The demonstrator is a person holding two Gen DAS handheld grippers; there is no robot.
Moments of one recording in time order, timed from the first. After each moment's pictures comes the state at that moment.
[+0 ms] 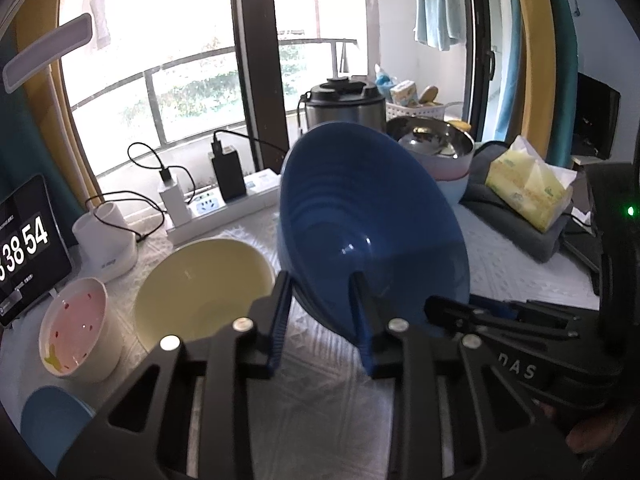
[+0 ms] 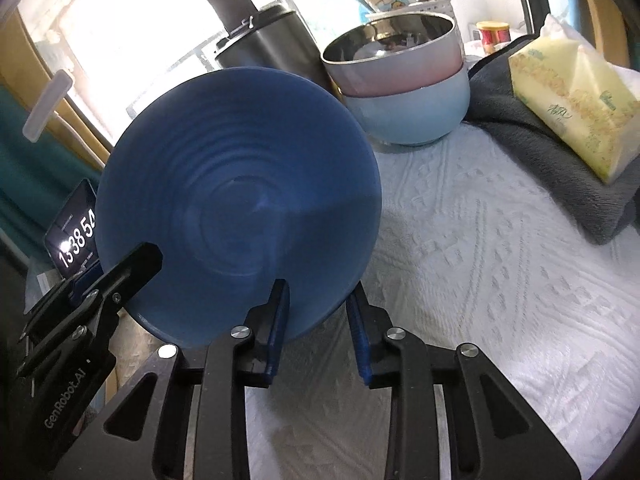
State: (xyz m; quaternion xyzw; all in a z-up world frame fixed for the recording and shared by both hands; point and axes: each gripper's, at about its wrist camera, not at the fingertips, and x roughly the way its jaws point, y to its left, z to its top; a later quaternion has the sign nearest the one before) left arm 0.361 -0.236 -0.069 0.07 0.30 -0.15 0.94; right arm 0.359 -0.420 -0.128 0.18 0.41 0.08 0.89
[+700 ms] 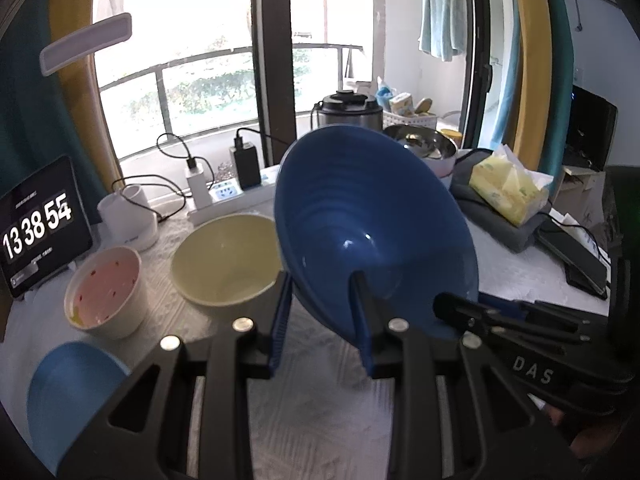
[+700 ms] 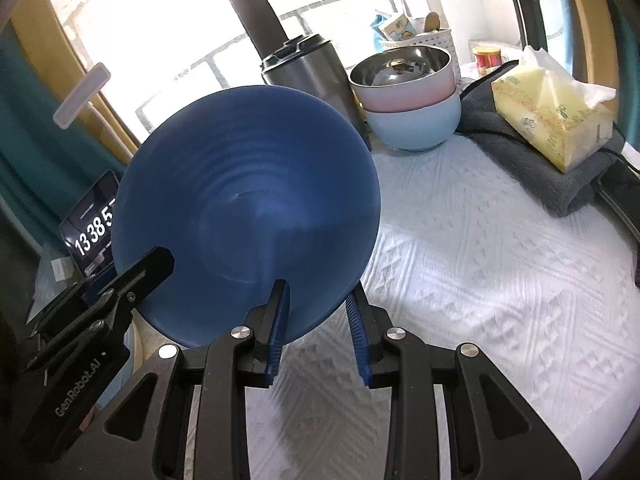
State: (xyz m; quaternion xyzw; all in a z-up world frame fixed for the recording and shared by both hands) left arm 0.308 -0.206 -0.054 0.05 0.30 -0.15 0.94; right arm 0.306 -0.406 -0.101 0.17 0.39 0.08 0.90
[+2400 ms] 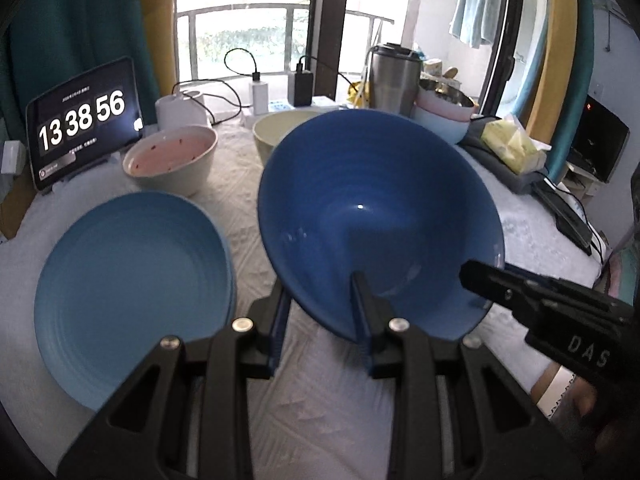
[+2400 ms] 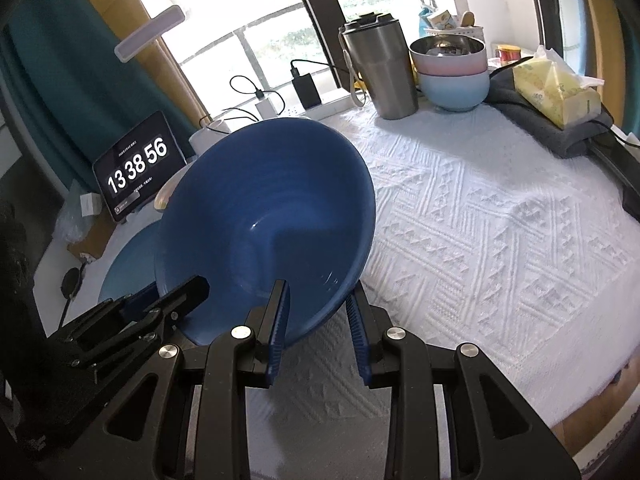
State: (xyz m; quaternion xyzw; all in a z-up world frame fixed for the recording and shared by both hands) left arm 0.221 -0.123 -0.089 -0.01 0.38 -0.12 0.92; right arm 0.209 -0.328 -0.095 0.13 0.41 0.10 0.90
